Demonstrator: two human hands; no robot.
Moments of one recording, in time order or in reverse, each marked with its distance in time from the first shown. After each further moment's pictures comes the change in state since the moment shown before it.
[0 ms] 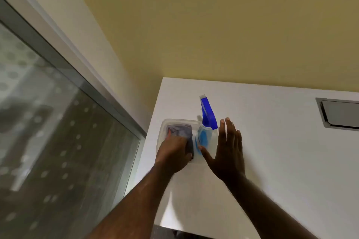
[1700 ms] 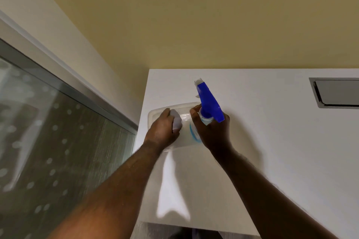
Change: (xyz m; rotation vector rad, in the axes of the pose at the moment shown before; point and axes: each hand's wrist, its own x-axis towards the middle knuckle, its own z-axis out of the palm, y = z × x) left_hand 0.049 -0.011 -0.021 -0.030 0.118 0.123; right_hand 0.054 -0.038 -0.021 0.886 0.307 0.181
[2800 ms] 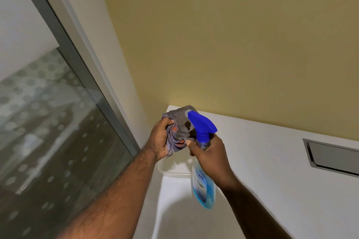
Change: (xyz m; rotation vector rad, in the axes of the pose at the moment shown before) left_hand -0.025 0.056 -0.111 -1.960 0.135 -0.398; right_hand -0.004 -0.113 -0.024 0.000 -0.407 0.185
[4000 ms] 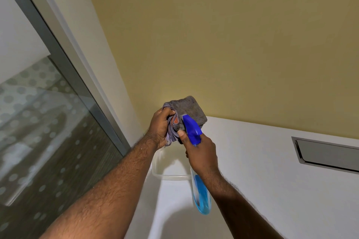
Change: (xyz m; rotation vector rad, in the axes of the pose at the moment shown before) left_hand 0.009 0.013 0.040 0.319 0.096 0.290; right_hand 0.001 -0.005 0.006 -0.169 0.183 0.043
